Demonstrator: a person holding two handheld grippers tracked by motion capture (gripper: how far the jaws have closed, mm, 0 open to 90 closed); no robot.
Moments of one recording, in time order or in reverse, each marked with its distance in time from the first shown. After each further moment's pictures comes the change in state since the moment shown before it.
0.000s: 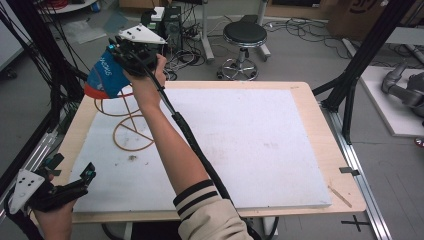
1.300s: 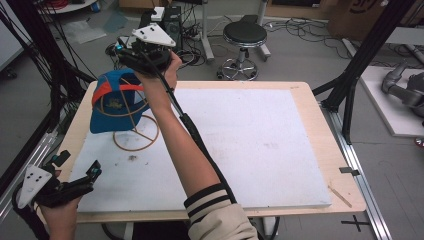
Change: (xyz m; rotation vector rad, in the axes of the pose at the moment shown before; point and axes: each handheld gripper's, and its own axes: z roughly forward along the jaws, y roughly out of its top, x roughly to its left) left arm -0.007 0.000 0.014 0.005 -0.028 0.004; right arm -0.015 0.005 -0.022 -0.029 -0.164 -0.039
